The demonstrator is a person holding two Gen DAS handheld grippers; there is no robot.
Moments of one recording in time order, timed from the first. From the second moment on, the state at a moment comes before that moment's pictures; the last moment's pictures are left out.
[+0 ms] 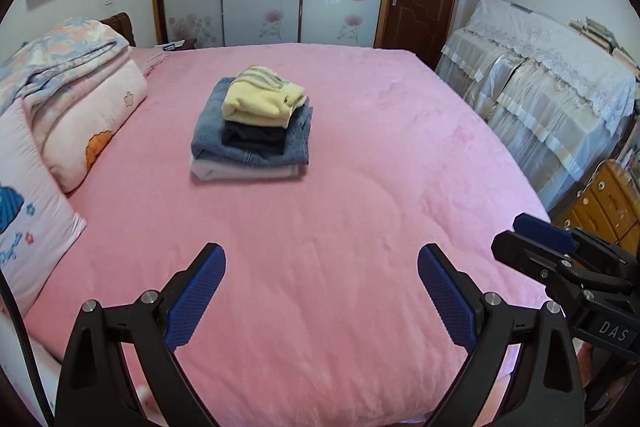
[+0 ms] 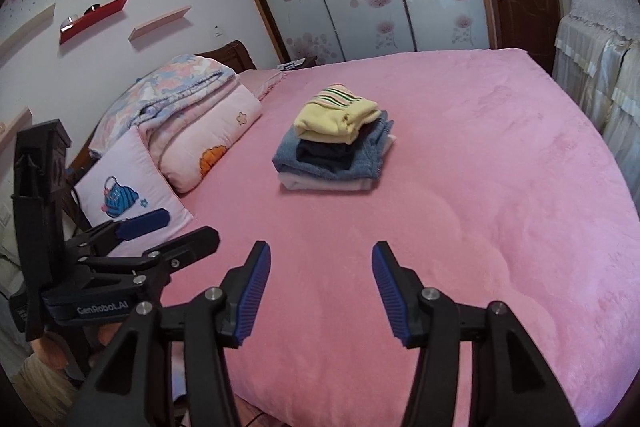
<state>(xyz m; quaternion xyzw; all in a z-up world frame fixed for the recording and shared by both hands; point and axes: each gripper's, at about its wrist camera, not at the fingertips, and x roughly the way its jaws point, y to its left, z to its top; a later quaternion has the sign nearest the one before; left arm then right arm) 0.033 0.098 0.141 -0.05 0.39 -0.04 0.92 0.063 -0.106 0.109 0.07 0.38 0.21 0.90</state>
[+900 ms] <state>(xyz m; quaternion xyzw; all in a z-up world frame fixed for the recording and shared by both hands) -0.035 0.040 0.040 -0.02 0.43 0.02 0.90 -0.032 -0.135 0.016 0.06 0.38 0.06 0.92</state>
